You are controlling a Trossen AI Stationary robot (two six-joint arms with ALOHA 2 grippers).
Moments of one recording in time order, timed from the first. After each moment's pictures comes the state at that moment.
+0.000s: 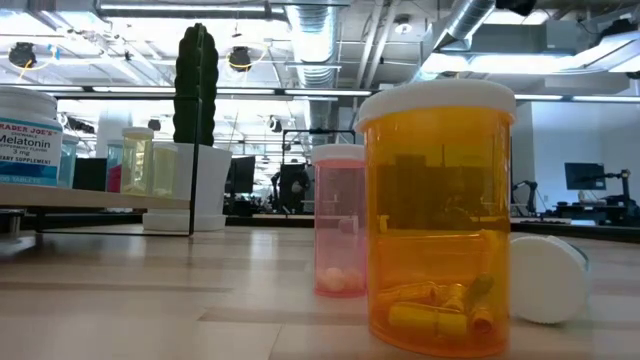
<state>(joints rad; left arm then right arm) -0.65 1.63 1.52 -1.38 0.19 -1.72 -0.31 1.04 1.49 -1.30 -0.31 0.02</state>
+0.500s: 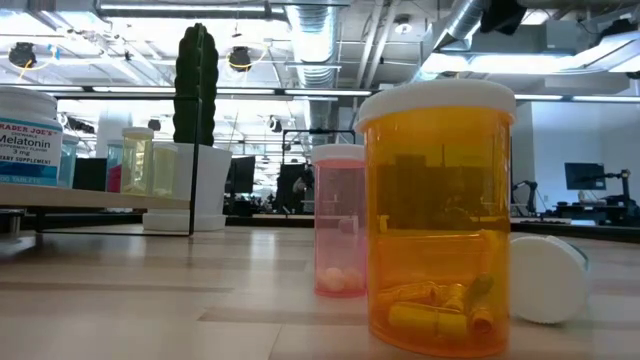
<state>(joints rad) -0.83 1.63 1.33 -1.21 0.20 -2.12 -0.31 1.09 1.41 -1.22 -0.31 0.03</state>
